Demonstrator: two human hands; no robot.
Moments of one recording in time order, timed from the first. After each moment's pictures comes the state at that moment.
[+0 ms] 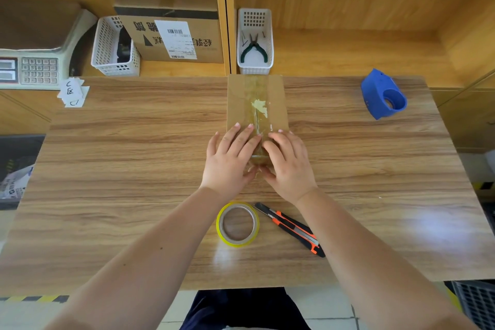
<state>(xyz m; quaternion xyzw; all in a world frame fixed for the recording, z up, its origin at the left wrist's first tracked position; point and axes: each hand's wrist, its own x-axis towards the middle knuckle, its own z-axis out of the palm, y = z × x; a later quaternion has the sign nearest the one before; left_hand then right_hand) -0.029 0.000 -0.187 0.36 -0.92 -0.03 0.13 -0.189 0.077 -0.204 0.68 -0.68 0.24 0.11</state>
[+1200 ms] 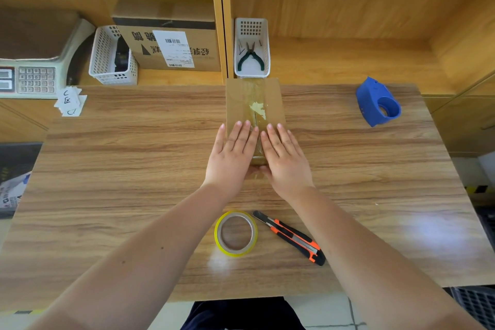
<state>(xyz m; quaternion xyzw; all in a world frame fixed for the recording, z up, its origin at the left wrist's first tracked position) -0.051 -0.016 -0.180 0.38 -0.92 0.10 -0.01 -0.192 0.059 -0.186 0.69 -0.72 0.10 0.08</state>
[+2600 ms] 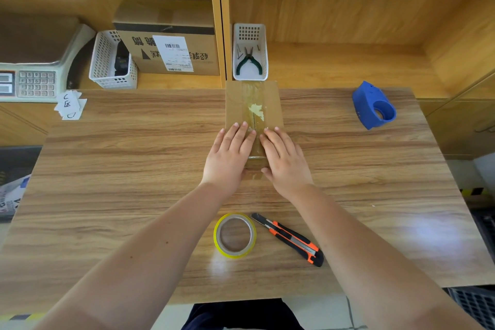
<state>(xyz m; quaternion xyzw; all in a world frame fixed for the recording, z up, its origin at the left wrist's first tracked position) -0.049 -0.023 -0.175 0.38 -0.93 0.02 0.01 -0.195 0.059 -0.177 0.67 -0.73 0.09 -0.02</state>
